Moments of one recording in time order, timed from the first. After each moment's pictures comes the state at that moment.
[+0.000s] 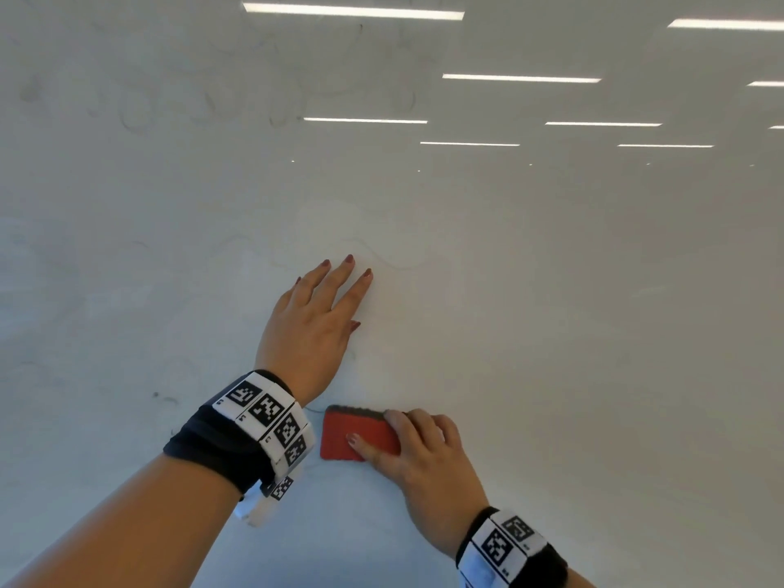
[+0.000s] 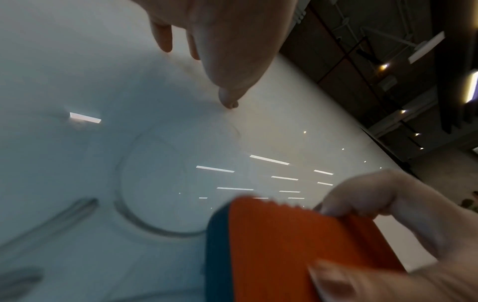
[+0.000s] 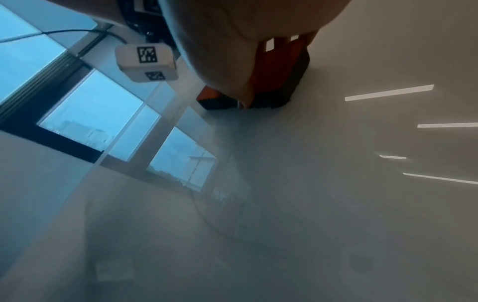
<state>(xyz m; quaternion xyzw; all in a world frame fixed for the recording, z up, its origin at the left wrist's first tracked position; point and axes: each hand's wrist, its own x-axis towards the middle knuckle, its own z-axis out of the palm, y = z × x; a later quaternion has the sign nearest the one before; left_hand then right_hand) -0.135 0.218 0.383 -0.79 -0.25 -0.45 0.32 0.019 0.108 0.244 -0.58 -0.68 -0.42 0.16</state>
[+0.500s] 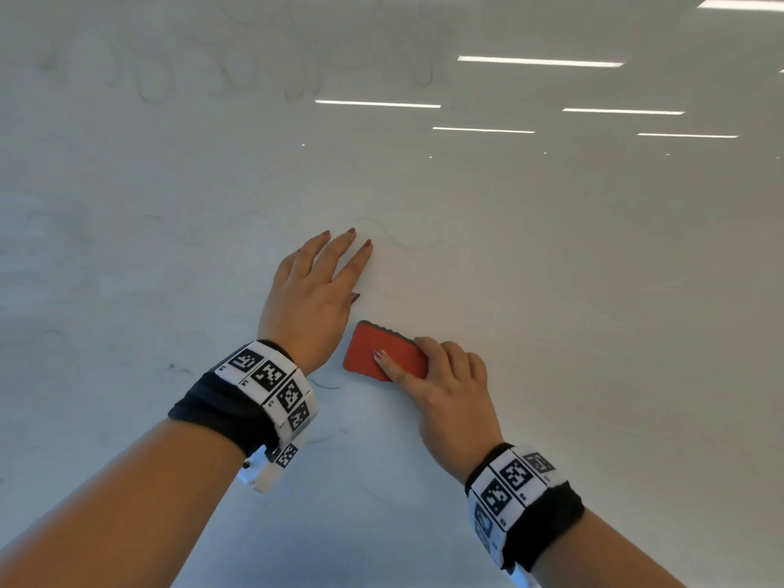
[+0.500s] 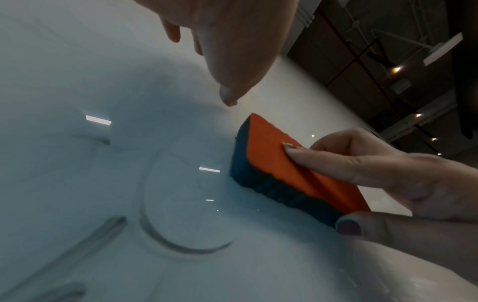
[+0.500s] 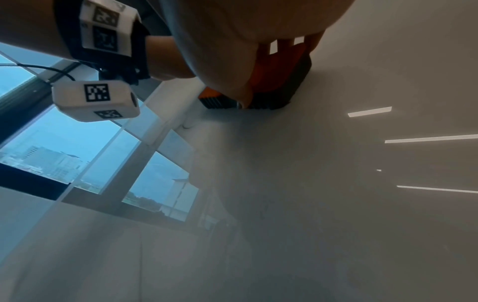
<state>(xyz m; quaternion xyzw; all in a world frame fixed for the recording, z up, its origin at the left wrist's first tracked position) -0.145 0.215 0.389 -0.78 -0.27 -0.46 0.33 0.025 0.110 0.290 -0.60 -0.62 -0.43 0.25</state>
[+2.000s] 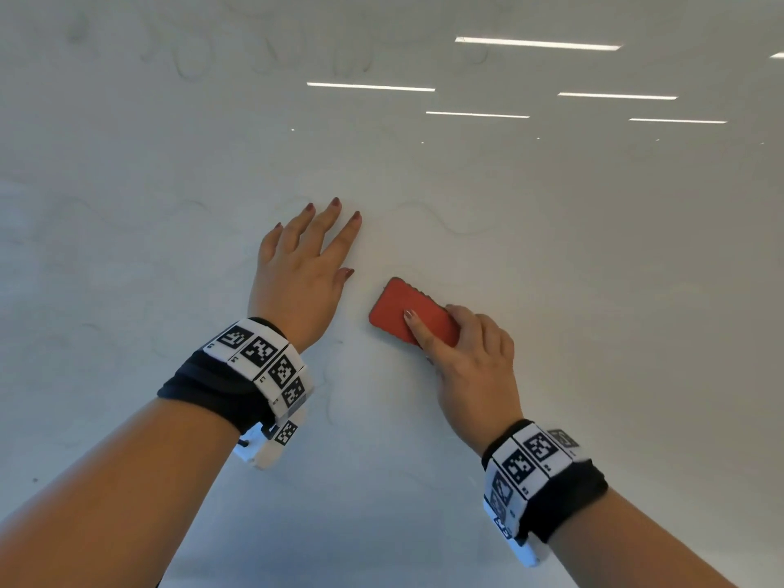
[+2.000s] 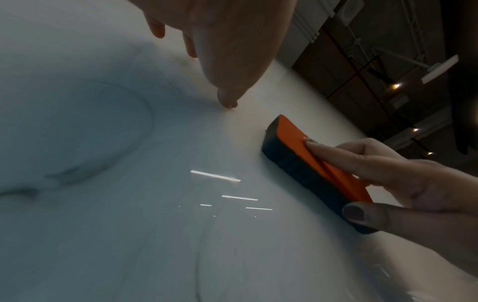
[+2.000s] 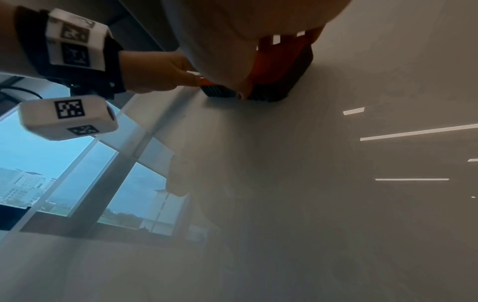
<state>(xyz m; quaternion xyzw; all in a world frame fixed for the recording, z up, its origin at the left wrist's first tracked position) -0.199 0.250 0.399 -0.78 -0.30 -0.46 0.30 -0.014 0.136 0.302 -0.63 -0.56 -0.45 0.31</state>
